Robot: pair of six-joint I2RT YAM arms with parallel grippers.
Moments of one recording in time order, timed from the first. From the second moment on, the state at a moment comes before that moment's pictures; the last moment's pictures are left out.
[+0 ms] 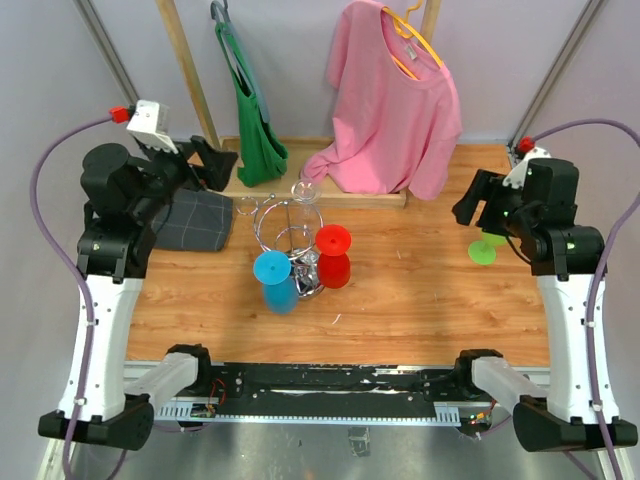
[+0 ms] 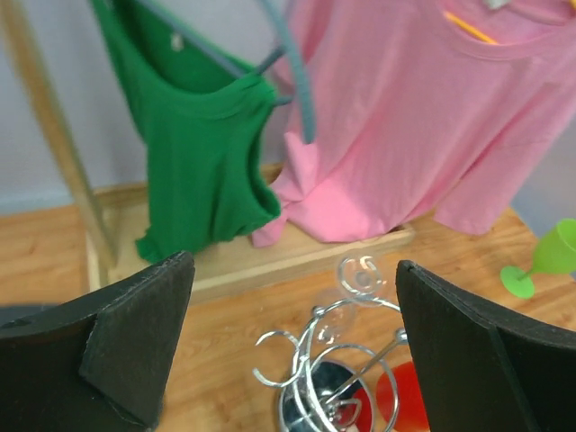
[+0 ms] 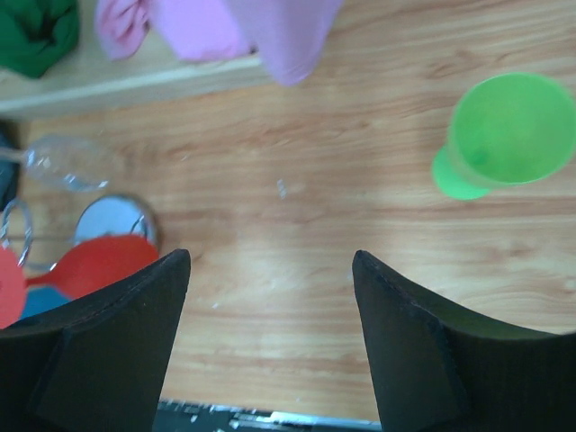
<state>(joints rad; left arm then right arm) -0.17 0.99 1.43 -0.43 0.26 -0.17 -0.01 1.01 1.45 -1.00 -0.08 0.25</state>
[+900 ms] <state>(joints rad) 0.10 0.73 1.08 -0.81 0.73 -0.53 0.46 1.02 1.39 -1.04 0.00 0.51</state>
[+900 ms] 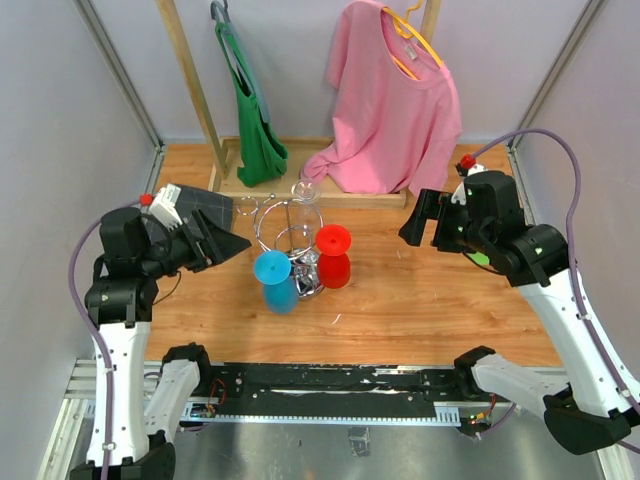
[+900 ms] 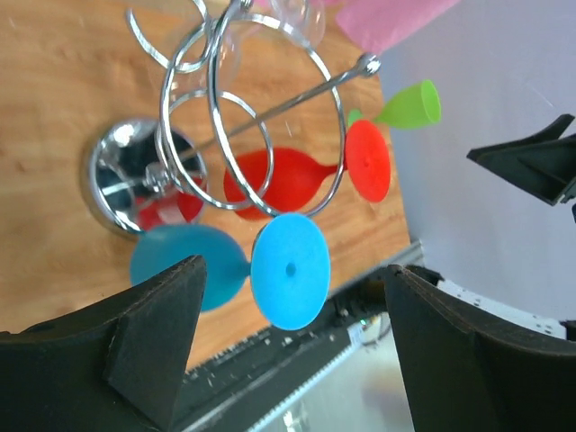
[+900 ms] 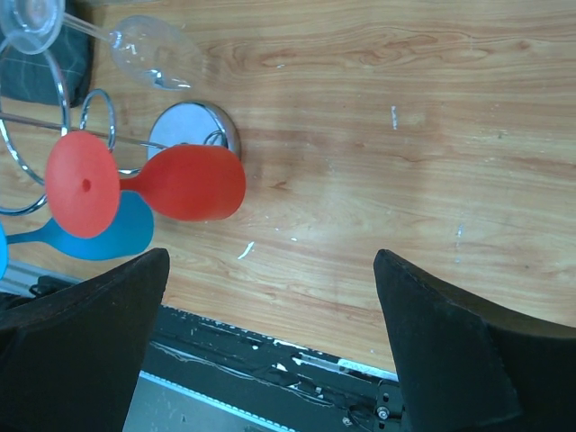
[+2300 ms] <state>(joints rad) 0.11 0.68 0.77 -0.76 1.00 -0.74 0.46 0.99 1.36 -1.11 0.09 0.49</state>
